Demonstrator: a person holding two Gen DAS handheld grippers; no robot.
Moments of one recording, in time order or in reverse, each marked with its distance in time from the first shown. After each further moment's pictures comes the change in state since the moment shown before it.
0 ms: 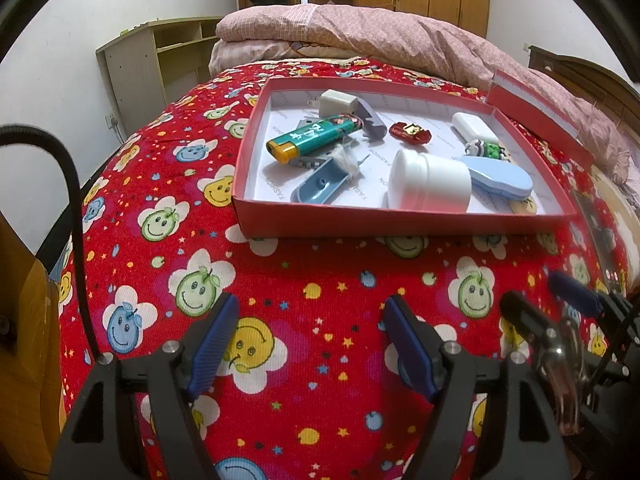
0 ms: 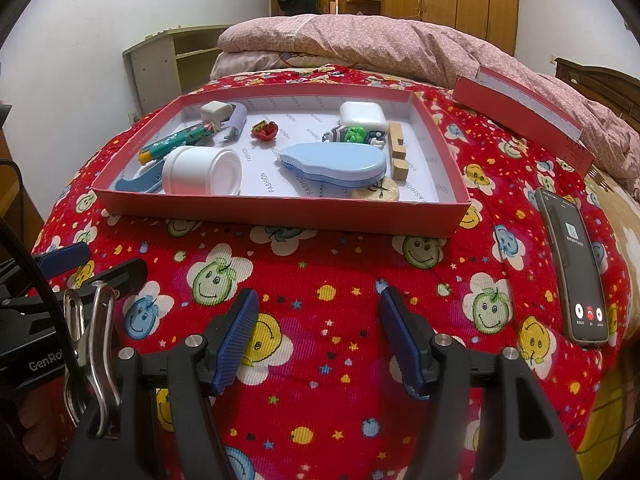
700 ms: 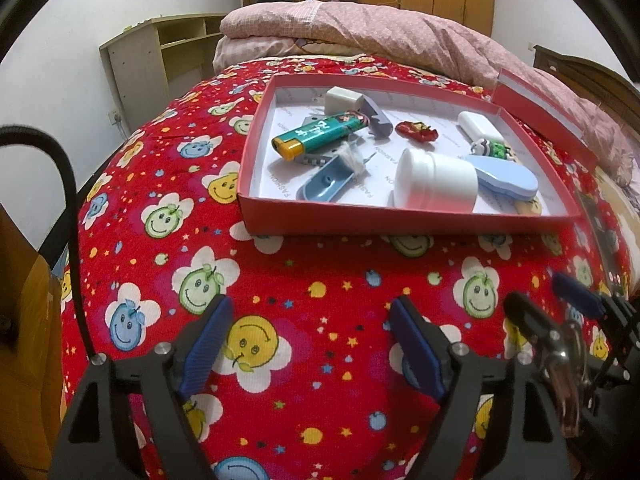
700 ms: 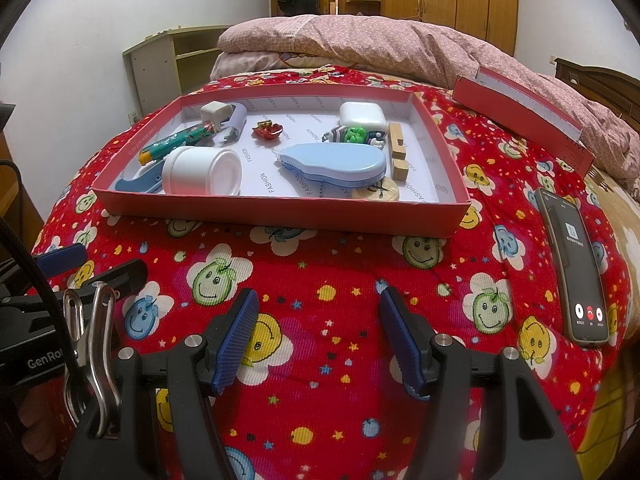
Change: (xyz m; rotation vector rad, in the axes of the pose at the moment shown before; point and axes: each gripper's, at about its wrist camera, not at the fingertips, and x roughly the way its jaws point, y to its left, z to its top) left arm 0.002 0.003 -0.001 -0.014 0.012 0.010; right arm 0.000 0.000 0.000 0.000 -0.001 0.000
